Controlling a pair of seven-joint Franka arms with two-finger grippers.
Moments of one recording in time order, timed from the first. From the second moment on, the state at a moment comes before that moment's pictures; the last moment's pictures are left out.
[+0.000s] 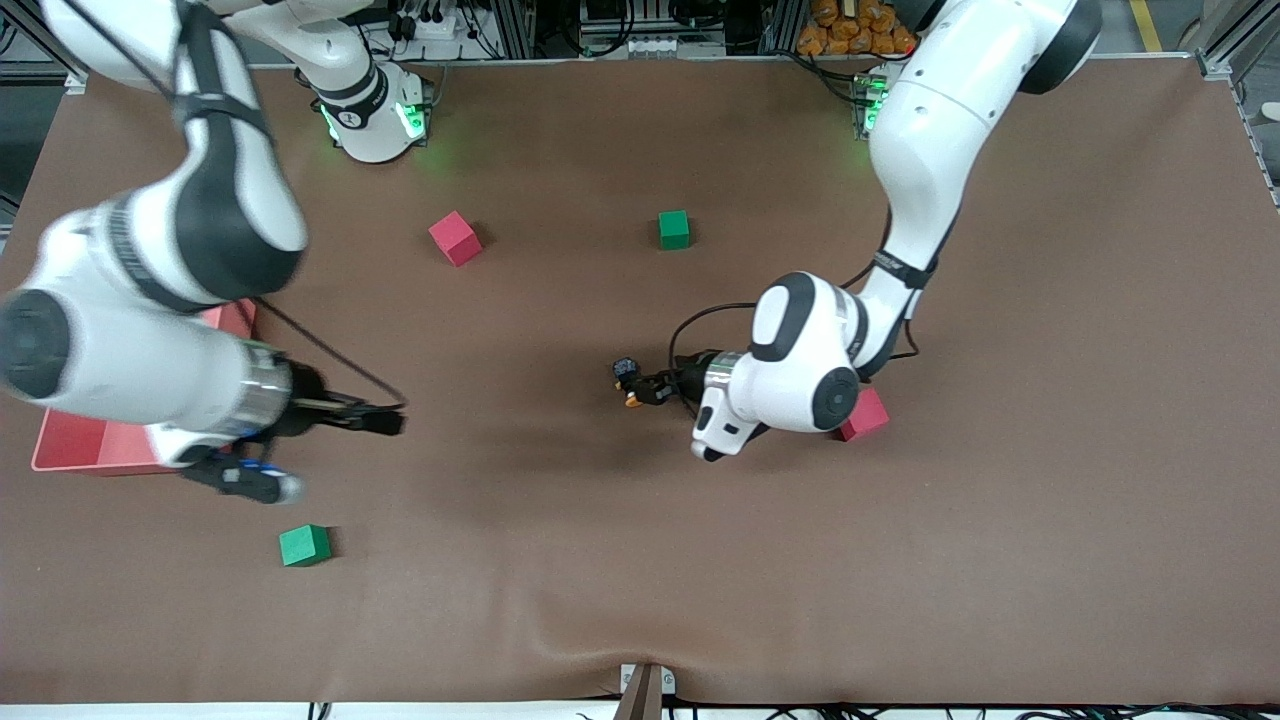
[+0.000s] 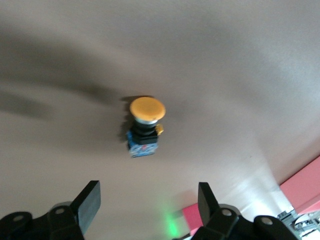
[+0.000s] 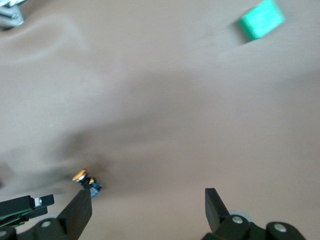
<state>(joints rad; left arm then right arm) -0.46 0.84 -0.18 -1.33 -0.66 2.09 -0.68 0.20 0.54 -0.06 -1.12 0.25 1.57 0.42</state>
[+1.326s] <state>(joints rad) -0.55 0.94 -0.16 -1.31 -0.58 2.14 -0.69 0.01 0.01 -0.06 -1.46 0.07 1.50 0.26</state>
